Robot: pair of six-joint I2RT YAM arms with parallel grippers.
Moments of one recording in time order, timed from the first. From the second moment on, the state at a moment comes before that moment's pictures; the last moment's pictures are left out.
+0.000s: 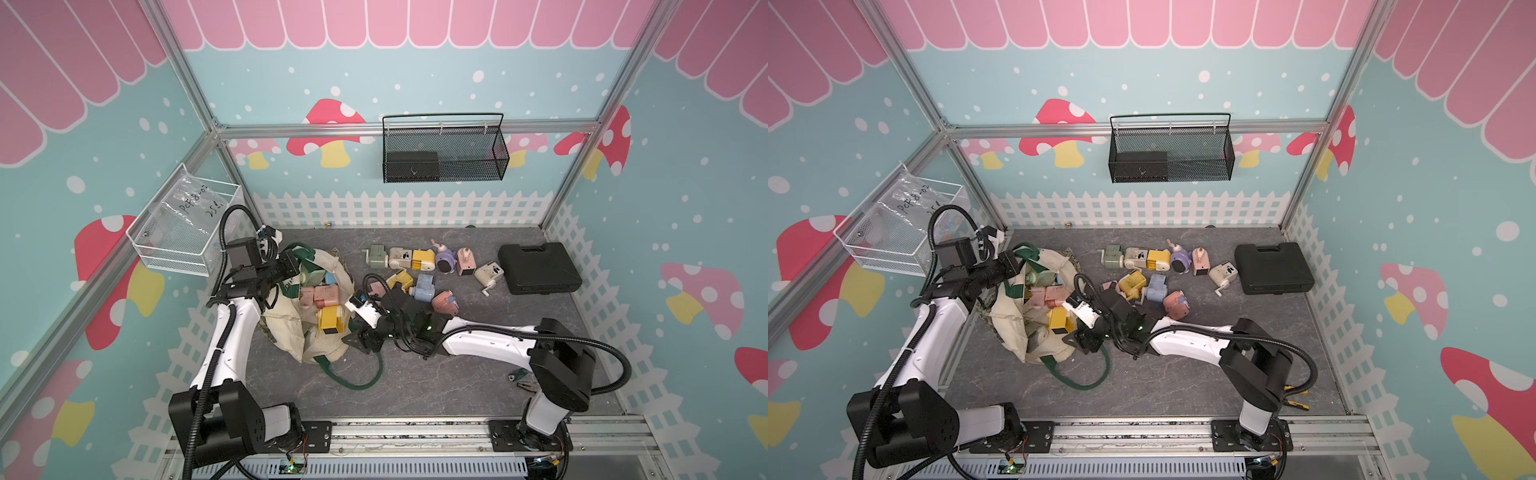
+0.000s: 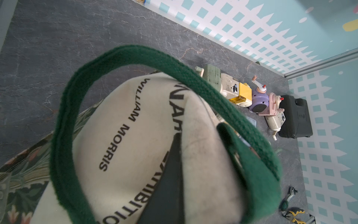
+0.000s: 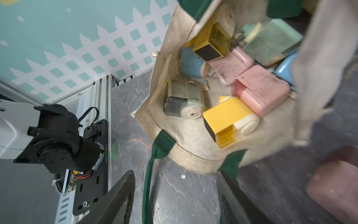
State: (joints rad) left arm 0.23 1.29 1.08 -0.36 0.49 -0.32; right arm 1.05 1.77 1.19 0.10 -0.30 0.11
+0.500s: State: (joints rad) left arm 0.23 1.29 1.08 -0.36 0.49 -0.32; right arm 1.09 2.27 1.88 -0.35 0.06 0.29
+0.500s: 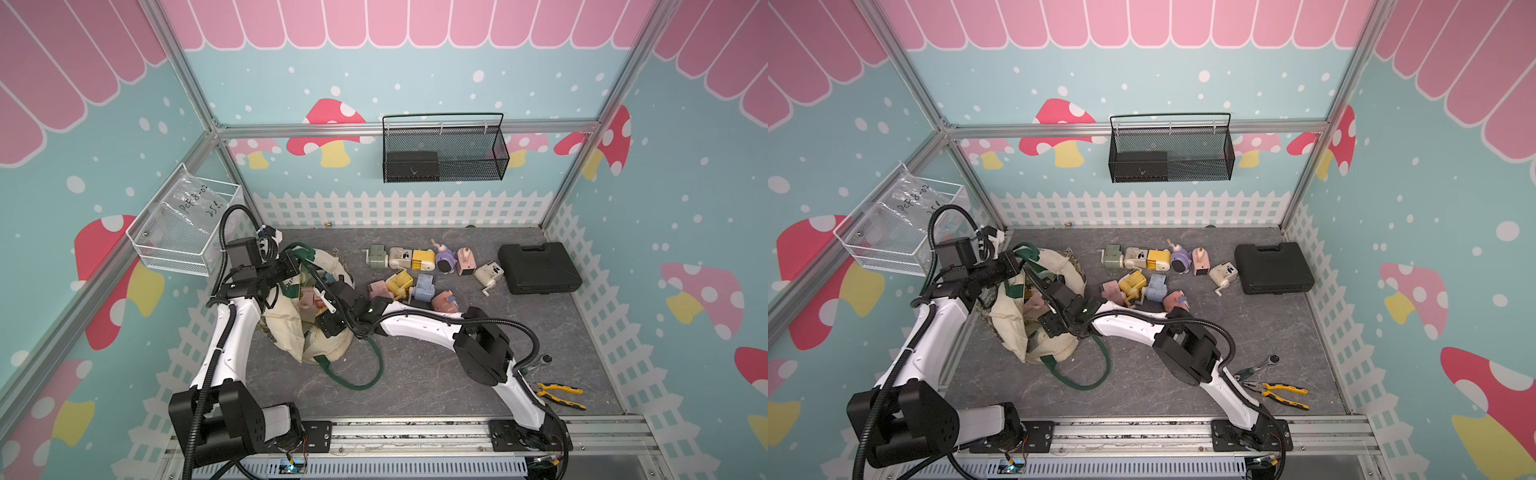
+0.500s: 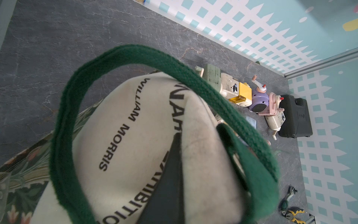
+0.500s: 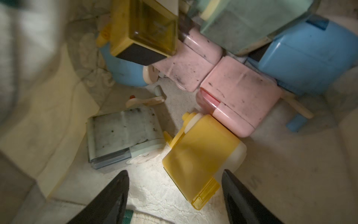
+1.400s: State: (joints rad) left arm 0.23 1.29 1.08 -0.37 0.50 -0.32; right arm 1.12 2.44 2.06 -0.54 0.25 0.46
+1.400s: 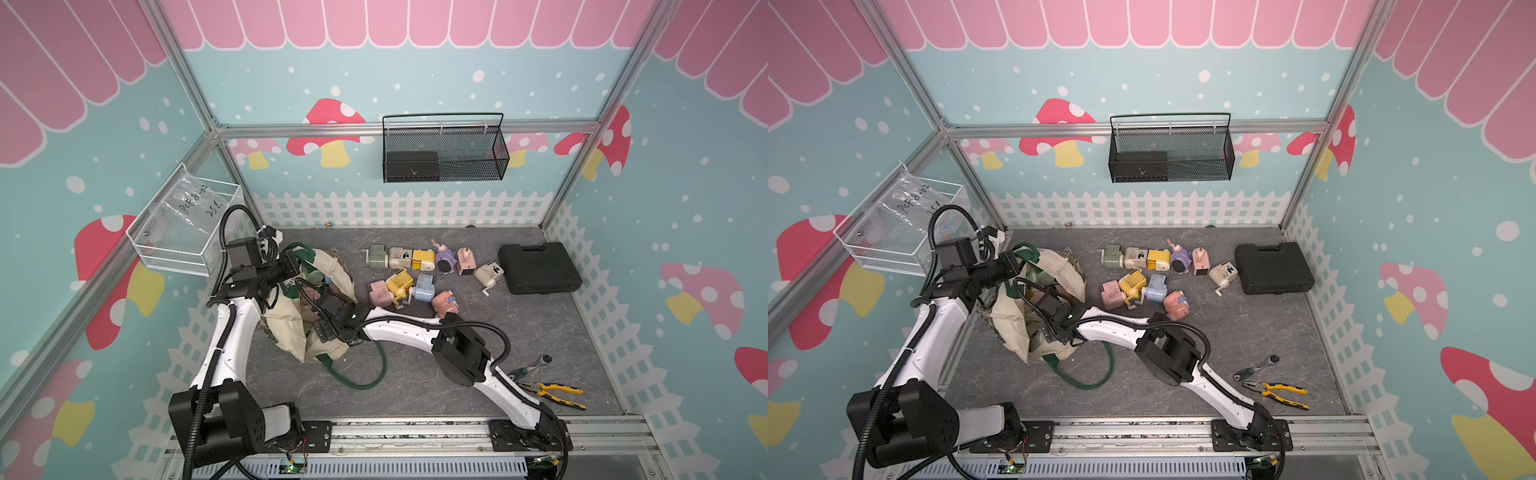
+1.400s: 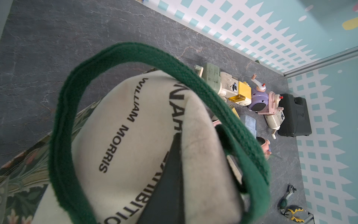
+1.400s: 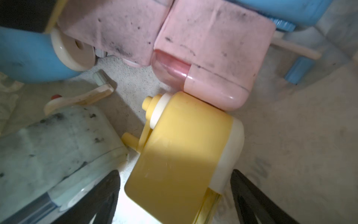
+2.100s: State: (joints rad) left arm 0.23 1.29 1.08 -0.37 0.50 -0.32; right arm 1.10 2.46 2.07 -0.62 0.26 0.49
